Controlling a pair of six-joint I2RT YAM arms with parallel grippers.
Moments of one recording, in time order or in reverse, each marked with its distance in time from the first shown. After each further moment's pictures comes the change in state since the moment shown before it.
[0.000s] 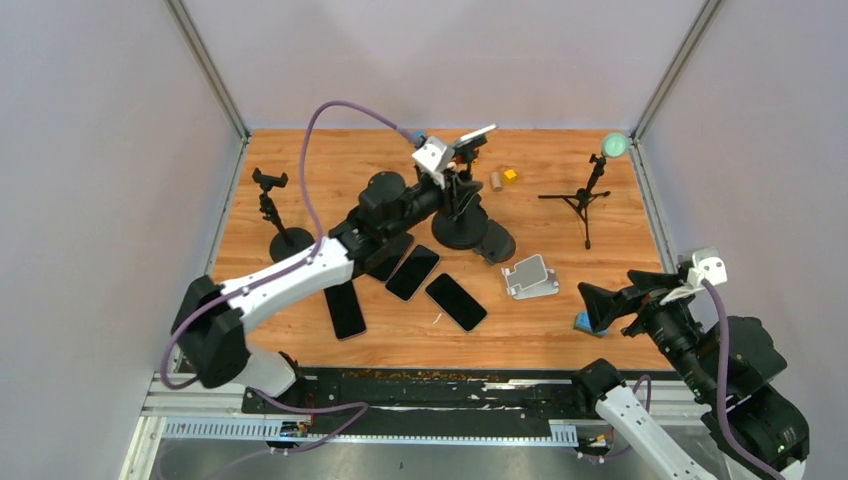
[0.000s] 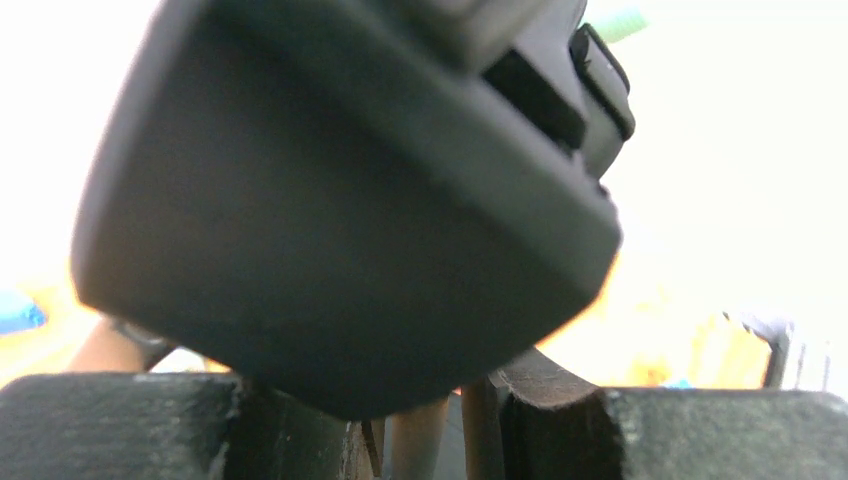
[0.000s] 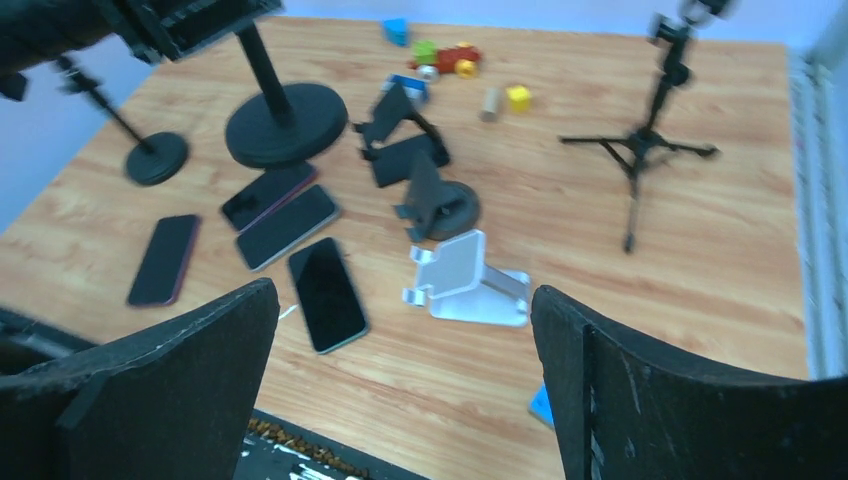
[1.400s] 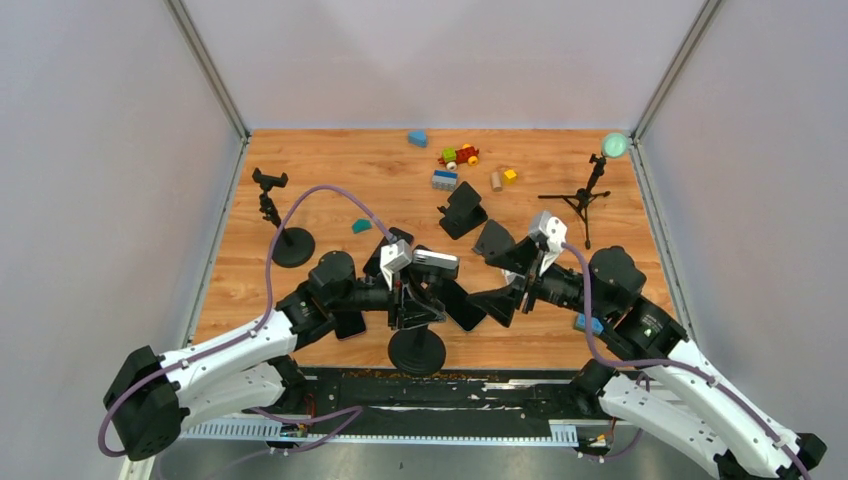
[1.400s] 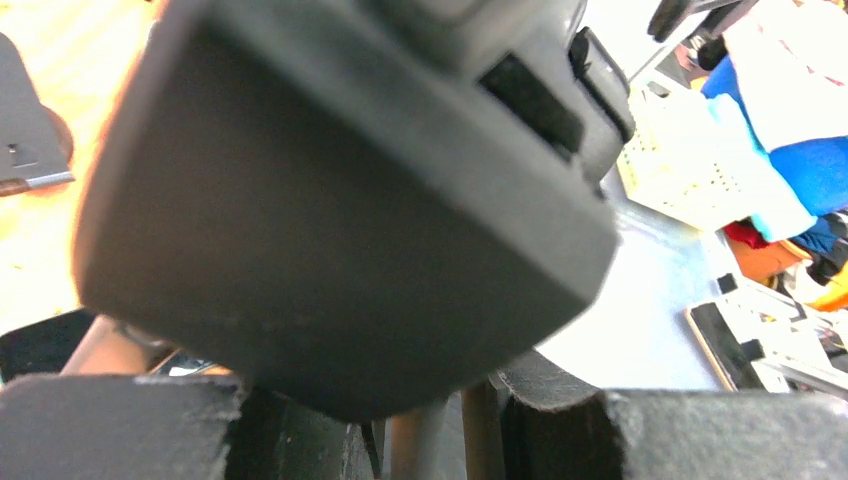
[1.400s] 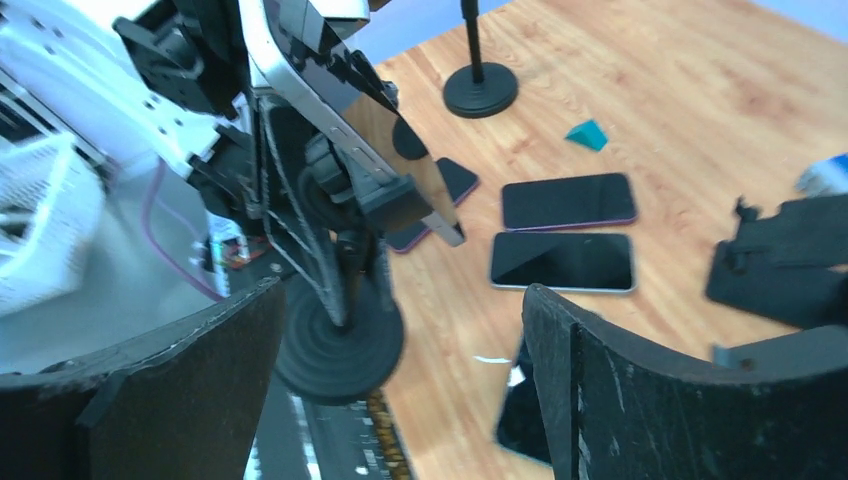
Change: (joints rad) left arm -0.018 -0.587 -0.715 -0.056 0.623 -0.242; right arm 0.275 0.314 -0.362 0.748 -0.600 0.044
